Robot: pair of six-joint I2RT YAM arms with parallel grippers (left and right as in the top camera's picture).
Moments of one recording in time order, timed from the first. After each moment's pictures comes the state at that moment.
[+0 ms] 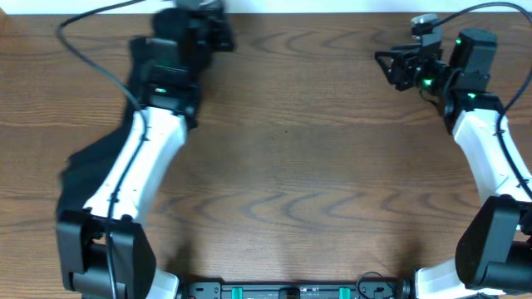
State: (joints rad) left arm -0.25 1.66 1.32 0.21 0.16 -0.38; right arm -0.12 1.68 1.23 -0.10 -0.67 -0.02
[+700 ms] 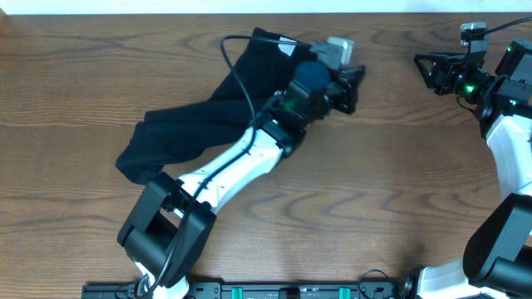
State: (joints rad) left arm -0.72 1.87 1.32 0.31 0.21 -0.51; right arm -0.32 1.68 1.23 -0.15 -0.80 -0.01
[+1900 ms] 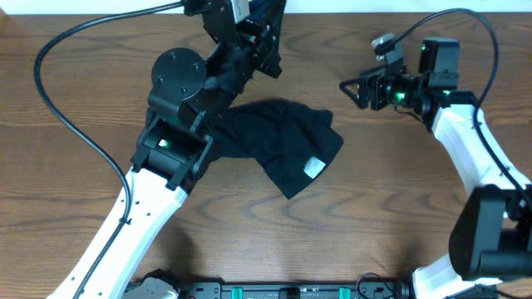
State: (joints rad) left arm -0.49 1.33 1.34 0.20 0.14 -0.37; right arm 0.00 1.75 1.24 -0.33 -0.75 -0.15
